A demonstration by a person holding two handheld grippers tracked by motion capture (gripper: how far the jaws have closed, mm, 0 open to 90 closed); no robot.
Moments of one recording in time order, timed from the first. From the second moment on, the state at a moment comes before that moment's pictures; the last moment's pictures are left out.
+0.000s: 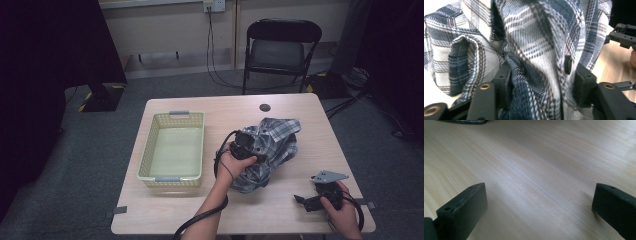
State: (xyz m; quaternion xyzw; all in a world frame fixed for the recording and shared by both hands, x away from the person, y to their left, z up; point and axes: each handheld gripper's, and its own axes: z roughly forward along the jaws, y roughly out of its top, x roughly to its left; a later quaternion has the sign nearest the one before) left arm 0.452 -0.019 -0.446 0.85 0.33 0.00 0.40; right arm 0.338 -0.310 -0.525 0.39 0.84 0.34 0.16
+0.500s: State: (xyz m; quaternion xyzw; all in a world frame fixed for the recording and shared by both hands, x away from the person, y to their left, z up) left arm 0.449 -0.021 -0.447 0.85 0.33 -0.02 0.41; right arm 0.338 -0.310 -0.525 0.39 0.84 0.34 0.16
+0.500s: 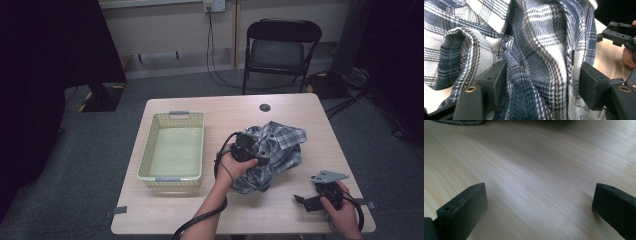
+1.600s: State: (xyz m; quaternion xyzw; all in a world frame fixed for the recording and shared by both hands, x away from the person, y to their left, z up) left arm 0.441 -0.013 -0.431 0.85 0.32 -0.03 0.42; right arm 0.338 -0.310 -0.525 0.39 0.84 0.34 0.16
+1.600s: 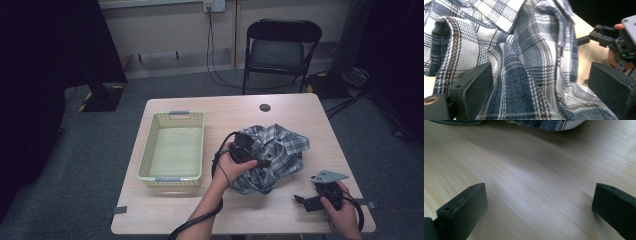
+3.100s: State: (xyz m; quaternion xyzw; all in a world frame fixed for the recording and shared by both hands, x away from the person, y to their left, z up) left arm 0.410 0.033 -0.410 0.85 0.29 -0.01 0.44; right arm 0.338 -0.310 -0.525 0.39 0.84 0.34 0.16
